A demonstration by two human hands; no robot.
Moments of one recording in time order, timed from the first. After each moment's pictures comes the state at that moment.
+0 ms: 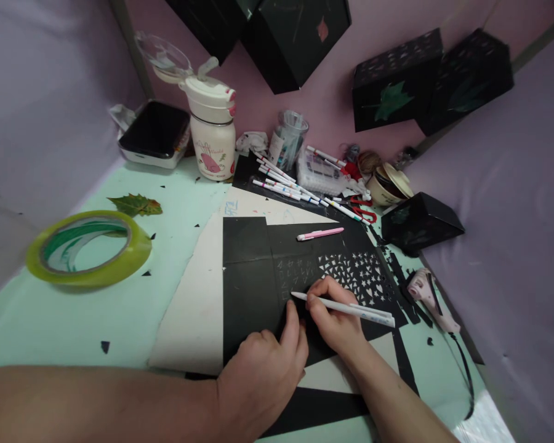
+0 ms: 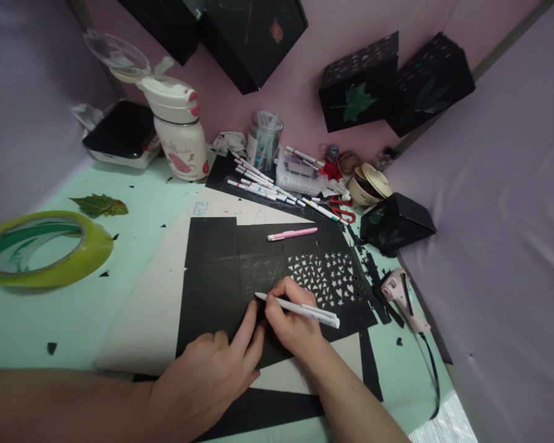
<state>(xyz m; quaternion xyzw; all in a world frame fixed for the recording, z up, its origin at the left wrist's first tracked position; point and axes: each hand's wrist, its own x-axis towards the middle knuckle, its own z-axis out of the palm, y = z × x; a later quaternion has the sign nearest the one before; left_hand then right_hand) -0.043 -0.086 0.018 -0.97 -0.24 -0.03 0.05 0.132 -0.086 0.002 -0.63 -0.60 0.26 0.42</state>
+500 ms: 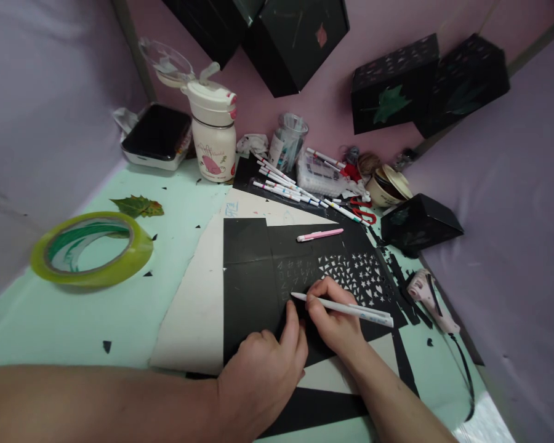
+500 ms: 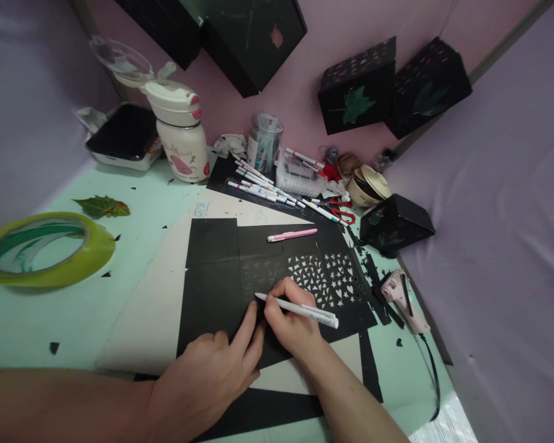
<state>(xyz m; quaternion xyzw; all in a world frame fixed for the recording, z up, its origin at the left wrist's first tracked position) -0.044 -0.087 0.019 -0.97 -0.24 -0.02 0.04 0.129 -0.086 0.004 -0.63 -0.60 0.25 0.43</state>
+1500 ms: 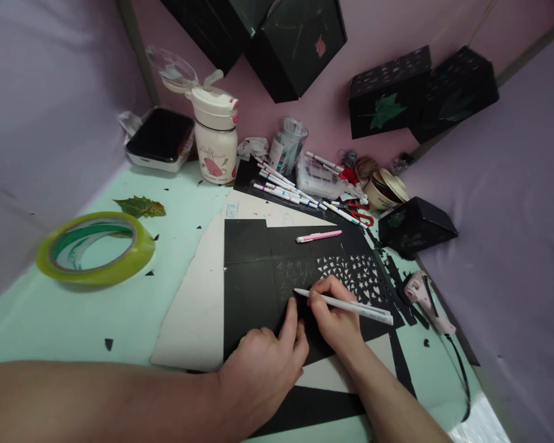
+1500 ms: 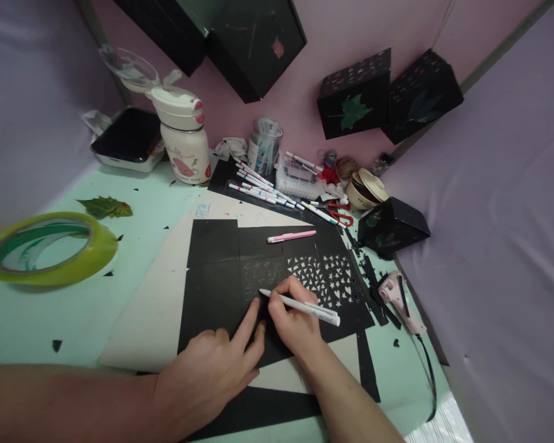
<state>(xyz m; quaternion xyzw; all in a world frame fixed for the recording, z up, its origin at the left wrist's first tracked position) -0.044 -0.084 0.018 -0.97 -0.24 -0.01 0.03 0.131 -0.086 0.002 -0.66 -0.57 0.22 0.43</state>
